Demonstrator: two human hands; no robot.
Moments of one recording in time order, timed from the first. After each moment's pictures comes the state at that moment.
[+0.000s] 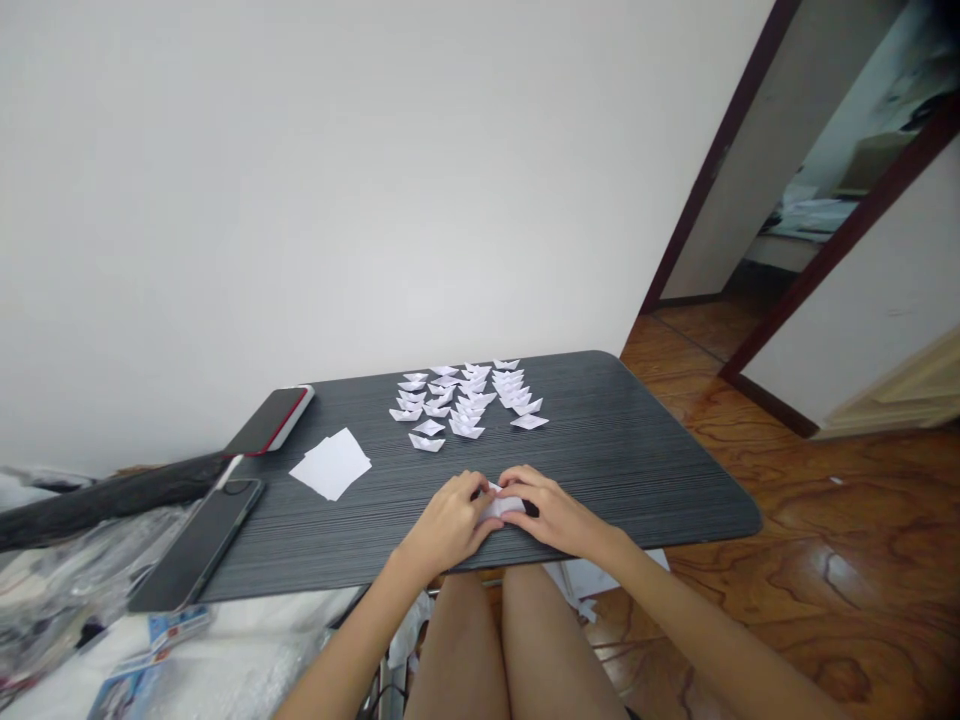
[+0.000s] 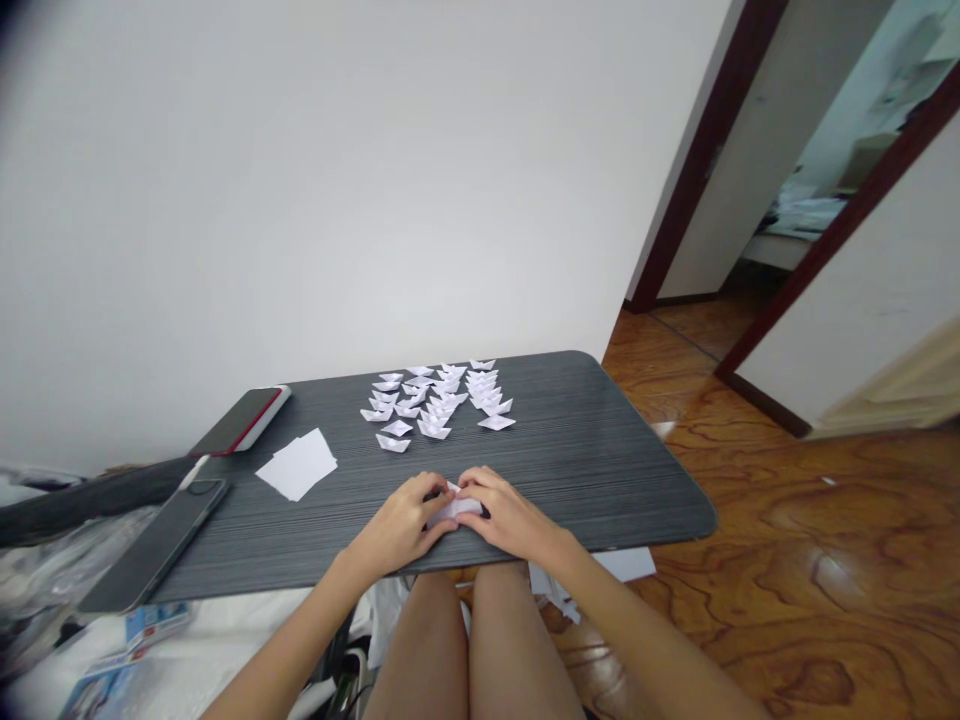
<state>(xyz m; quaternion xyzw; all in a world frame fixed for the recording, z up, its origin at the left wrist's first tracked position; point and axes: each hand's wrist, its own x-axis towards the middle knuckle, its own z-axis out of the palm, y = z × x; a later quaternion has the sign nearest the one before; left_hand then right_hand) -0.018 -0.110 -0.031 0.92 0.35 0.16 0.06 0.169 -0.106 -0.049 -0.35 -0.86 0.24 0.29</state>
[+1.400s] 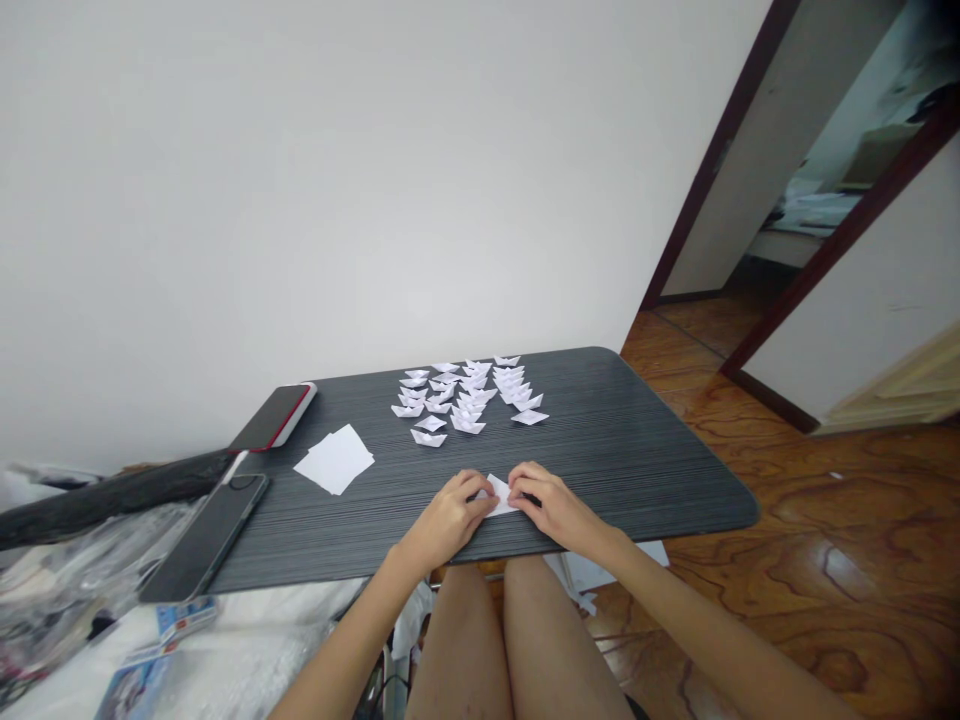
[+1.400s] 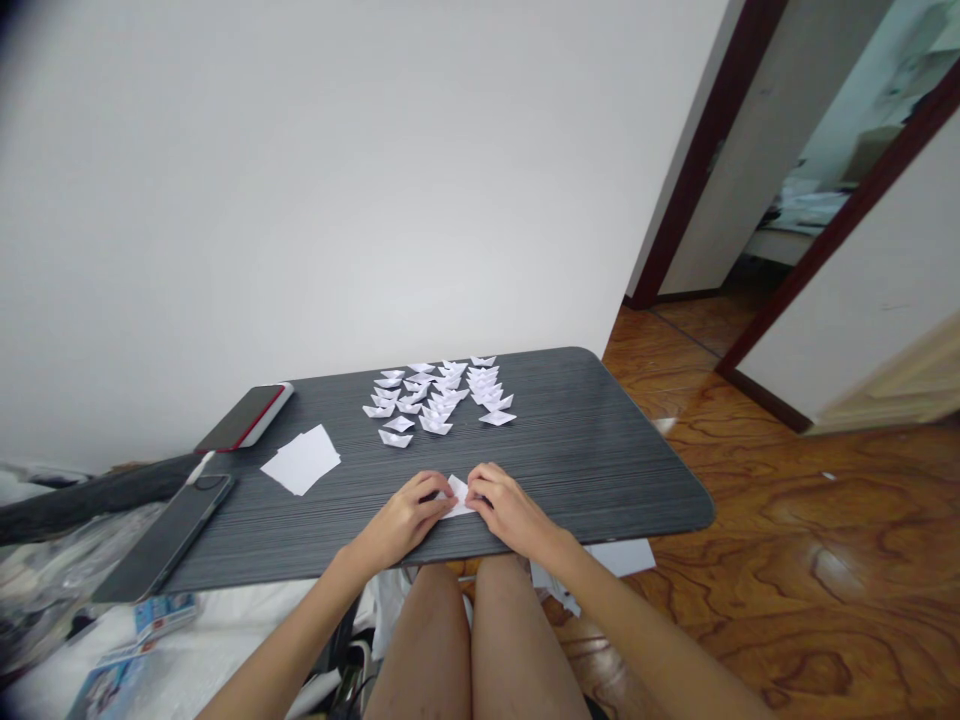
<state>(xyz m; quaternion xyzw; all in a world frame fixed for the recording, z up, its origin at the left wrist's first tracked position) -0.024 -0.108 -0.041 0.93 0.31 0.19 0.08 0.168 -0.111 -0.052 -0.38 -0.83 0.23 0.32</state>
